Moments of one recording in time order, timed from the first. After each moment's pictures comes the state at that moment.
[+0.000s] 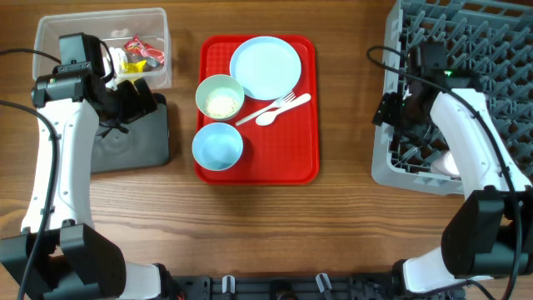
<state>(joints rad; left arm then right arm) 0.16 1.61 1.43 -1.07 0.04 -0.32 -0.01 1.70 1.32 -1.05 0.02 0.42</state>
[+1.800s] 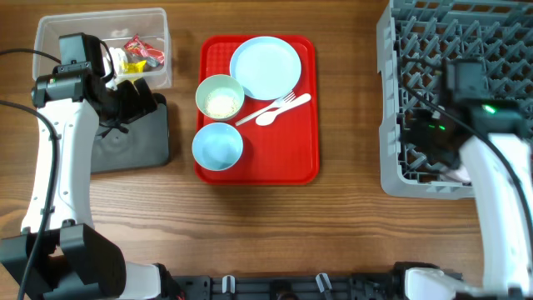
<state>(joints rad) 0.16 1.61 1.43 -1.07 0.04 -0.32 -0.07 1.36 1.30 -1.27 0.16 0.49</state>
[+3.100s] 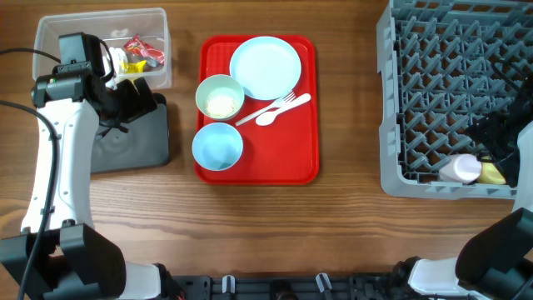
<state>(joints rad) 0.16 1.61 1.43 -1.06 0.04 -0.32 -0.52 1.60 1.30 -1.08 0.26 0.53</state>
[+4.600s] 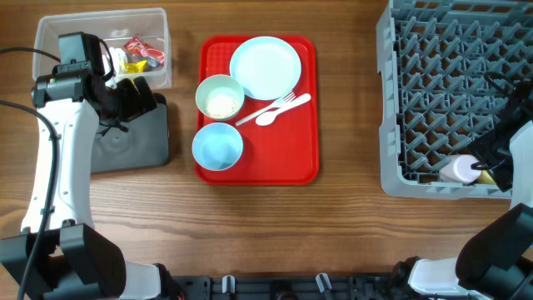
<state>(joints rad) 0.16 1.61 1.43 -1.05 0.04 -0.32 -0.52 1.61 1.21 -1.06 0.36 0.58</state>
